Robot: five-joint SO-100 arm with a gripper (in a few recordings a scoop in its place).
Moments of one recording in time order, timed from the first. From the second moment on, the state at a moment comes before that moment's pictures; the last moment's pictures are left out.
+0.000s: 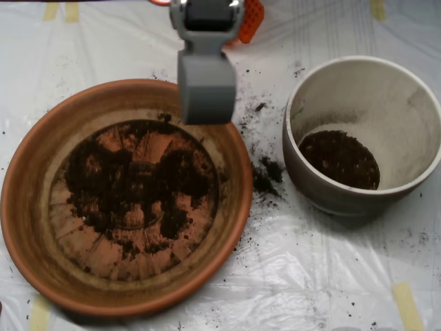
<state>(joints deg) 4.3 122.8 100.2 63.2 -14.2</state>
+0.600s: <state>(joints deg) -20.5 96.9 72.3 87.5 -14.4</state>
